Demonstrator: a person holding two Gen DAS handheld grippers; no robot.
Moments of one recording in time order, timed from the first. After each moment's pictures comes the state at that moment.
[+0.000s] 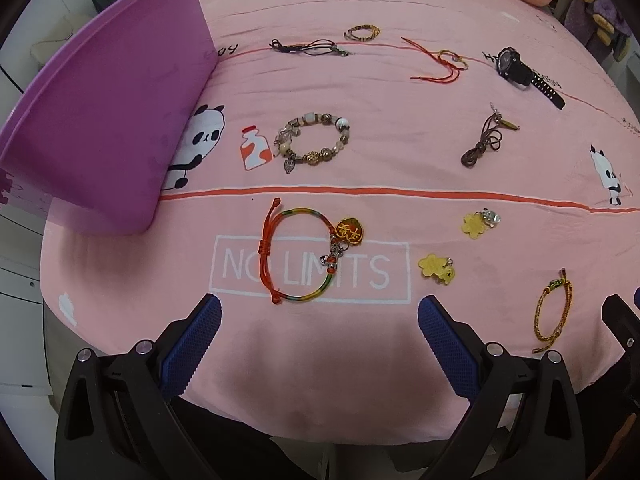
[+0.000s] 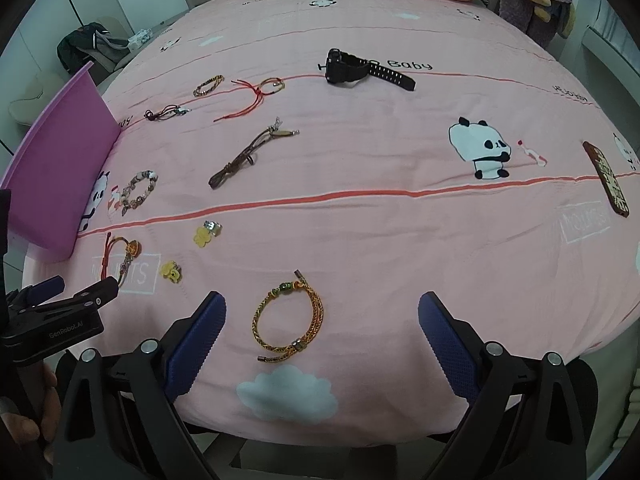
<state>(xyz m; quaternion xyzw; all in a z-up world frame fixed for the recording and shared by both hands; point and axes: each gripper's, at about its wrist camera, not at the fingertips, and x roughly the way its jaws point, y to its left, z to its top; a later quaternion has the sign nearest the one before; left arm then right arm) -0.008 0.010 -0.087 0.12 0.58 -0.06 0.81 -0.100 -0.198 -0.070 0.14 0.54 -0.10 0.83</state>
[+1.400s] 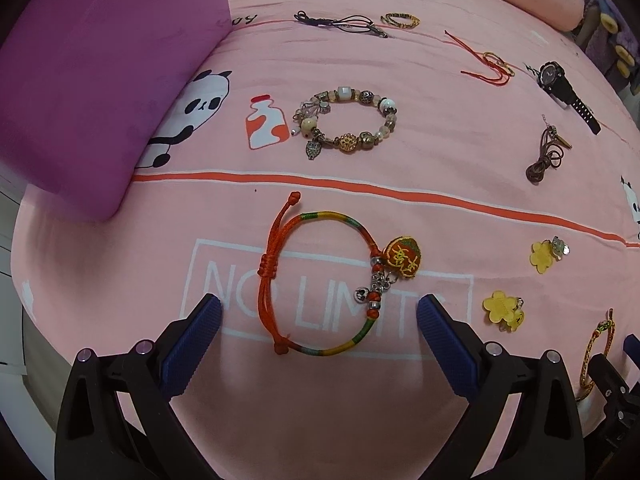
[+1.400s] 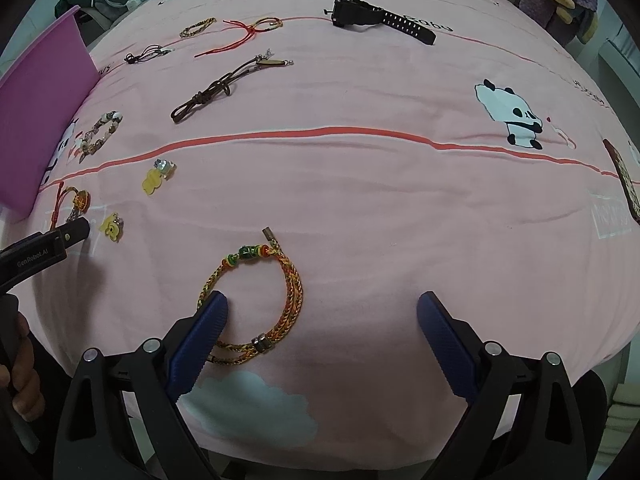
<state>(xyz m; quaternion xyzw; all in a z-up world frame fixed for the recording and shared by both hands) 0.019 0.032 -0.142 0.06 0.57 -0.04 0.81 -0.088 -0.195 -0.133 0.09 0.58 -0.10 0.80</state>
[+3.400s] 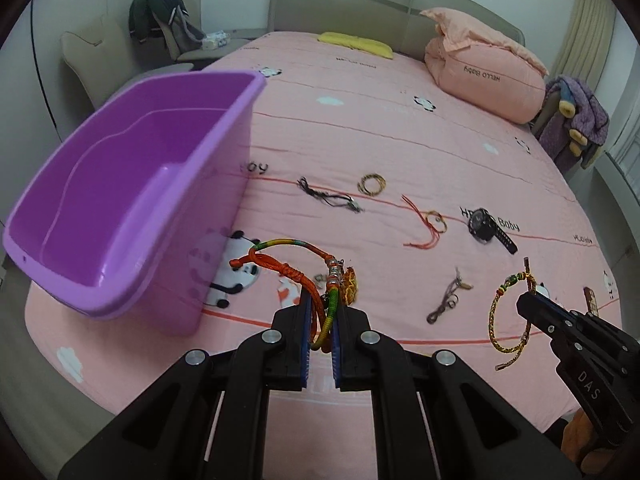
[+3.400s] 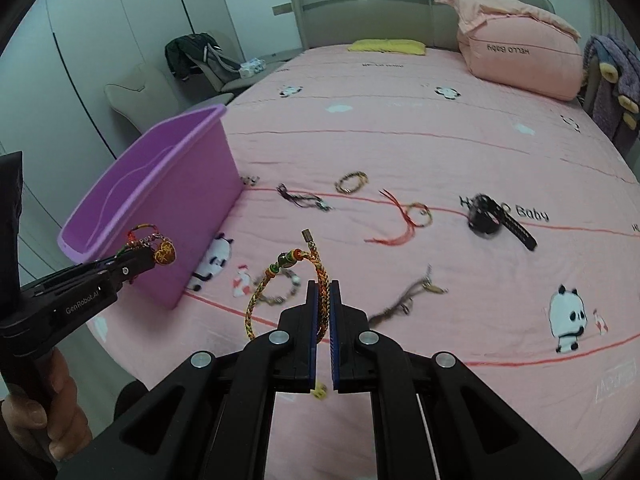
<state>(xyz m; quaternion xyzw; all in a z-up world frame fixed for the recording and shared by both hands) 0.043 0.084 0.045 -0.02 0.46 -0.10 0.88 0.003 -0.108 0.045 0.08 0.43 0.06 0.90</state>
